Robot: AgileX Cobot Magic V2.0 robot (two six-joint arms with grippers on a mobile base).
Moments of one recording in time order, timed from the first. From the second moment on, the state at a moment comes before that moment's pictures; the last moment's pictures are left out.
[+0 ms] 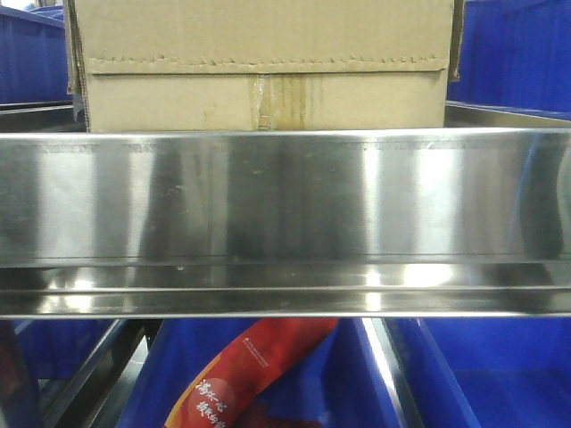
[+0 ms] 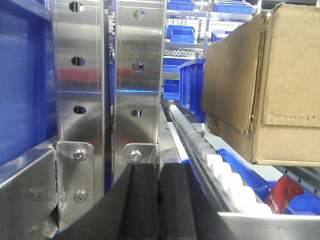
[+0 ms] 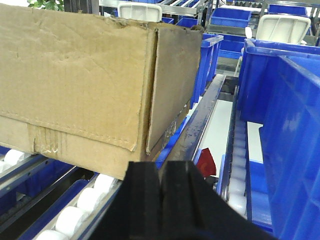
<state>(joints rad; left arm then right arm) -0.01 0.01 0.00 -0.05 -0.02 0.03 0.34 0.54 -0.45 0.16 0.11 -0.17</state>
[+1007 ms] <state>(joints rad) -0.01 0.01 0.00 -0.05 -0.03 0.03 0.08 0.12 -0.15 0.12 0.11 -0.12</state>
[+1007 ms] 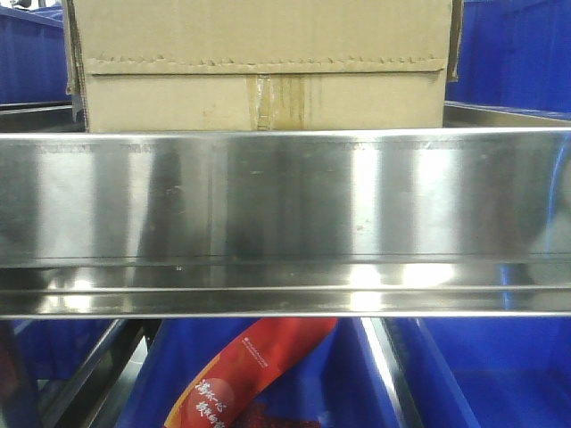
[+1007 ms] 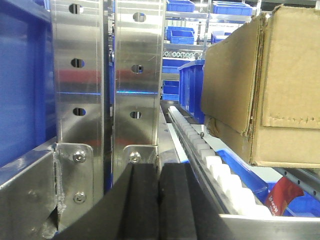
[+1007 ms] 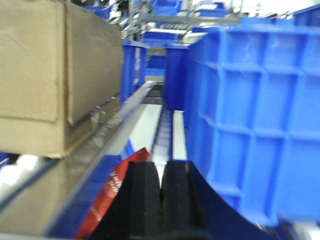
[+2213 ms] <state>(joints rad) -0.01 0.01 0.00 -0.05 -0.03 0.03 0.07 0.00 0.00 0.12 0.07 -0.11</state>
